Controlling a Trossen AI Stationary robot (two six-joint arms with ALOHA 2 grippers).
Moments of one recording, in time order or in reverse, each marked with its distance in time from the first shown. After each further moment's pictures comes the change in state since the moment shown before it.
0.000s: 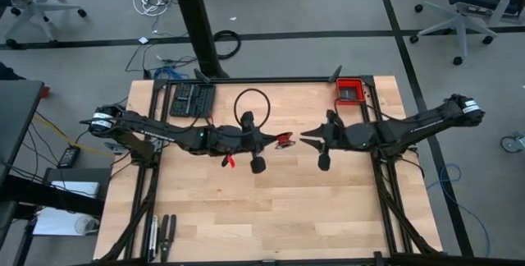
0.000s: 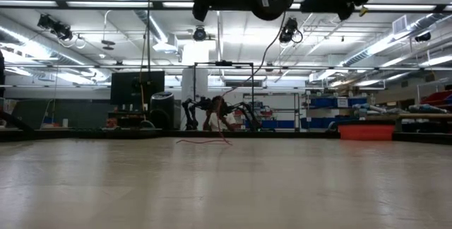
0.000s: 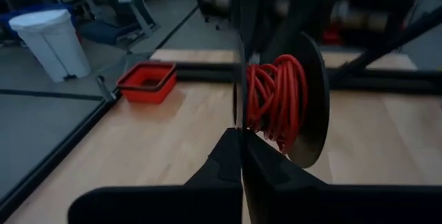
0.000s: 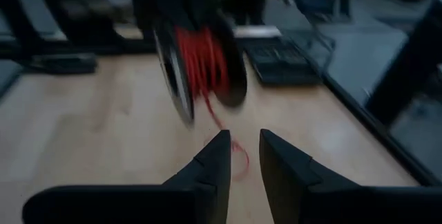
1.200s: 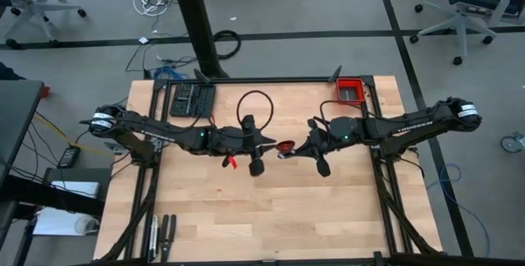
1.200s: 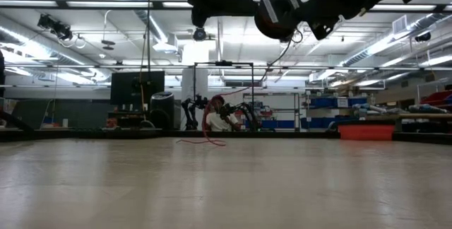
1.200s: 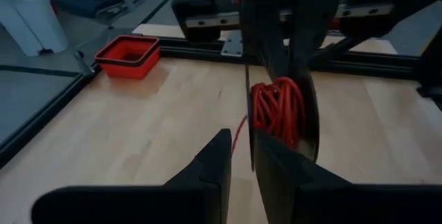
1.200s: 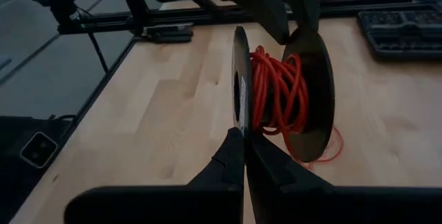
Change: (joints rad) left arm 0.000 0.001 0.001 -0.076 0.061 -0.077; right arm -0.159 0.128 -0.001 0.077 -0.540 -0.002
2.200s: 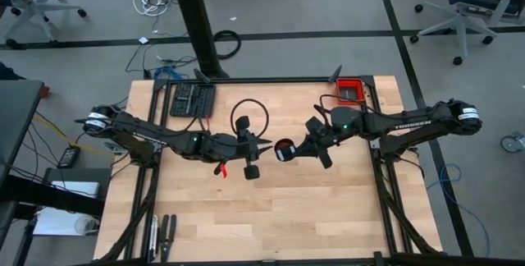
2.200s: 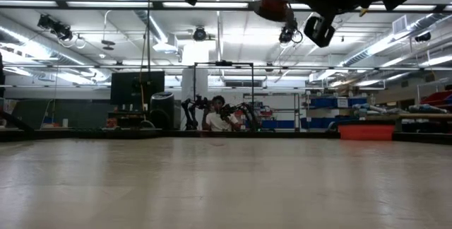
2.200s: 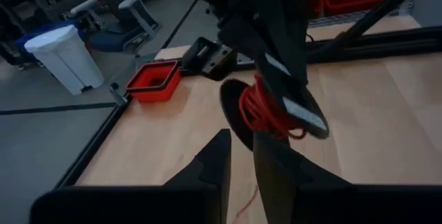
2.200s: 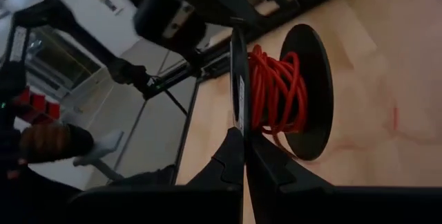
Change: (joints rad) left arm -0.075 -0.052 0.008 -0.040 -0.153 0.189; right arm -0.113 0.011 0.000 0.100 -0.295 0.456
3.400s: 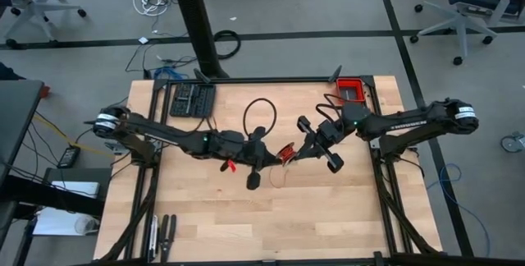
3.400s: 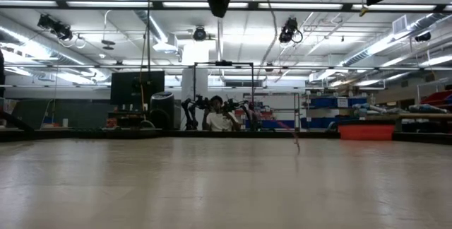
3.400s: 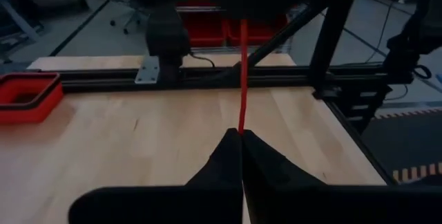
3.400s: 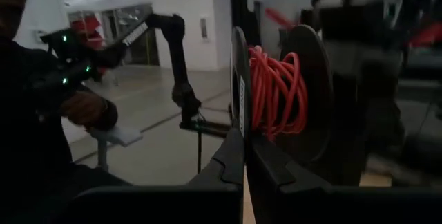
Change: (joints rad) left arm 0.043 0.091 0.000 0.173 0.422 -0.135; right arm 0.006 0.044 0.000 0.440 -0.231 -0.454
